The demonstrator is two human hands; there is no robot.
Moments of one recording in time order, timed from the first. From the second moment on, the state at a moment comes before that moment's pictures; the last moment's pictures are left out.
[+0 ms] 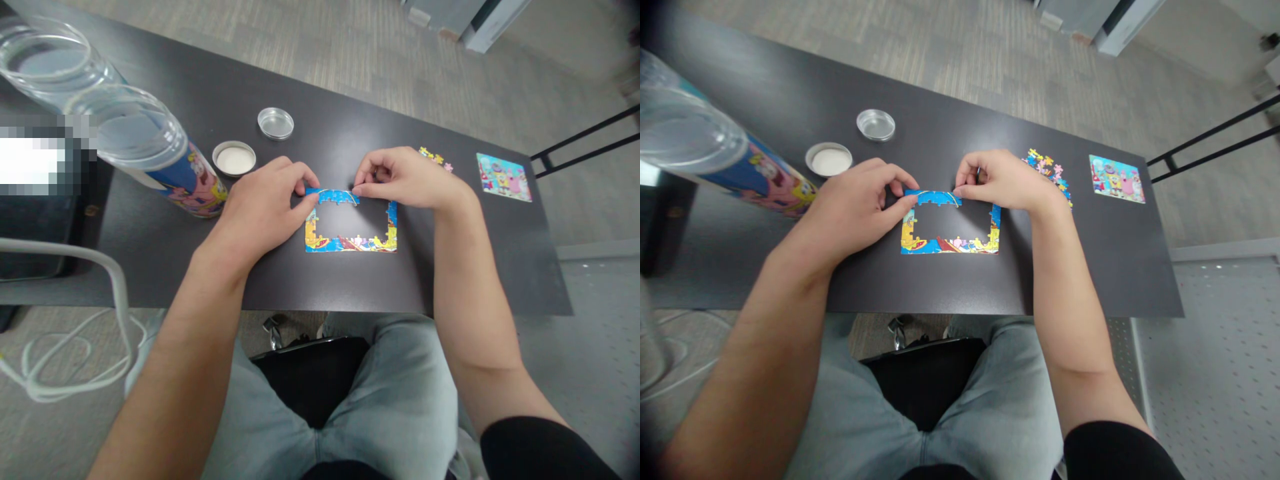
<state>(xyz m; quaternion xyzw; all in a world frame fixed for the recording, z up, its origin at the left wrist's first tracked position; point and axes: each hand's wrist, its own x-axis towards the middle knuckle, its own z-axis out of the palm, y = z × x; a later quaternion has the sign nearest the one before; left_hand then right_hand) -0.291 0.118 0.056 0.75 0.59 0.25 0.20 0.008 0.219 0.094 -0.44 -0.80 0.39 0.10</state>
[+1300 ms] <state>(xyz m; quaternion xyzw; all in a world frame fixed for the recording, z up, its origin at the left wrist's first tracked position) -0.292 0.118 0.055 0.75 0.58 0.26 0.20 0.033 0.228 0.099 -0.45 -0.74 0.49 0.12</state>
